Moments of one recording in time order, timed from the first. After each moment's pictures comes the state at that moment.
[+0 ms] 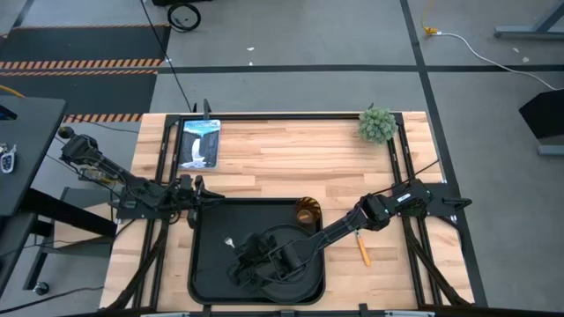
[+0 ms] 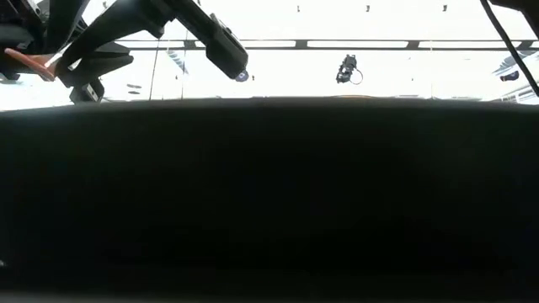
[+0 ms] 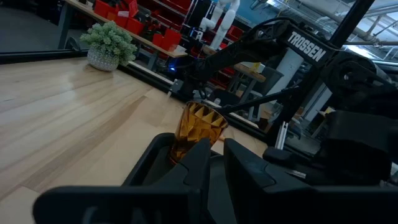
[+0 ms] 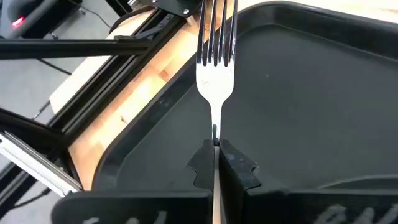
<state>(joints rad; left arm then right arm) -0.53 0.50 0.01 0.53 -0.63 -0.49 0.47 2.54 2.35 -0.64 0.65 1.16</state>
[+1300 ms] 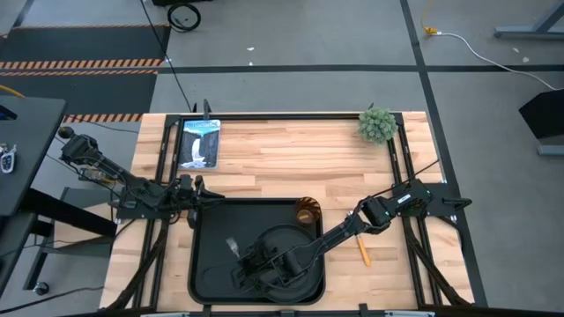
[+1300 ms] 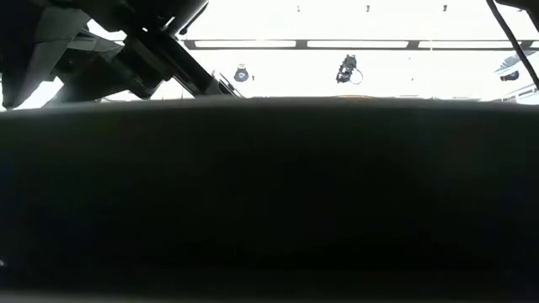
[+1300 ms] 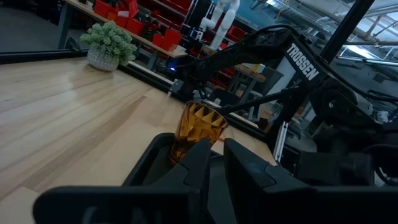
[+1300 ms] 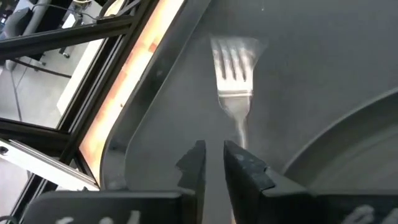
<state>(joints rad) -0.53 0.50 0.01 0.53 -0.63 -0.49 0.49 2.55 2.21 -0.48 0.60 1.41</state>
